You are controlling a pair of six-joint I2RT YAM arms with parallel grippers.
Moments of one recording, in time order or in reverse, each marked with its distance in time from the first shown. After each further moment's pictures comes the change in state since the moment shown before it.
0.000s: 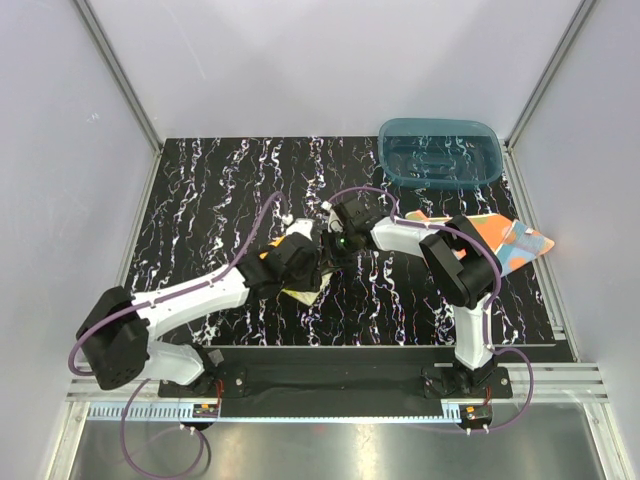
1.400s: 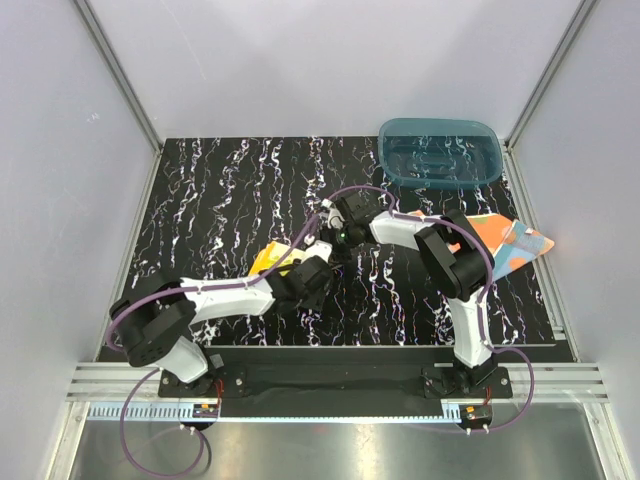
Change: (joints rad) left arm -0.107 0.193 -0.112 0.198 -0.103 0.163; right arm -0.039 0.073 0.073 -0.031 -0.113 0.005
